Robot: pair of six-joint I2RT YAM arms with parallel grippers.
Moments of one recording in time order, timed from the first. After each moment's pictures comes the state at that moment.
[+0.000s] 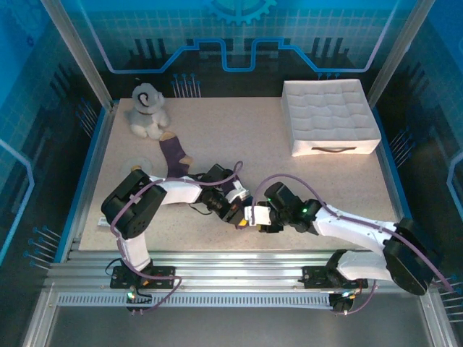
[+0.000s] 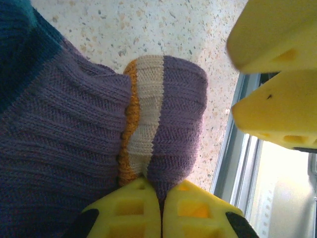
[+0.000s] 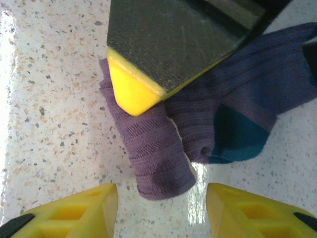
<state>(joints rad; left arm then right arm) -0.63 1.82 0.90 -0.29 0.85 -0.01 0.83 1.23 0.59 -0.33 -0.09 -0.80</state>
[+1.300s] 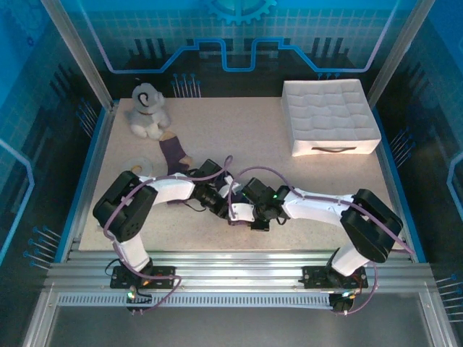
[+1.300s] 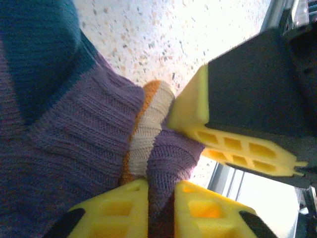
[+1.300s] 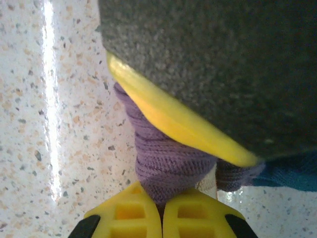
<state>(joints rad) -0.56 1.75 0.89 -0.36 0.83 -0.07 0.88 1.57 0.85 -0.51 -0.12 -0.66</state>
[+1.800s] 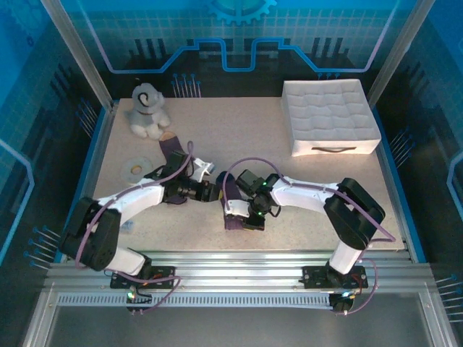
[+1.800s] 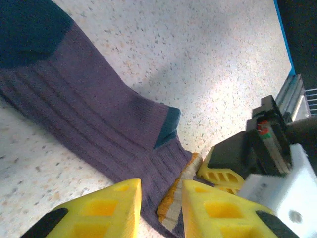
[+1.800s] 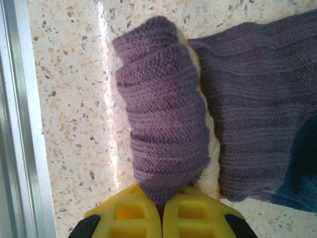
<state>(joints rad) -0.36 1.42 0.74 -0.25 0.70 -0.25 0.83 1.72 1.03 -0.73 -0.31 -0.59</state>
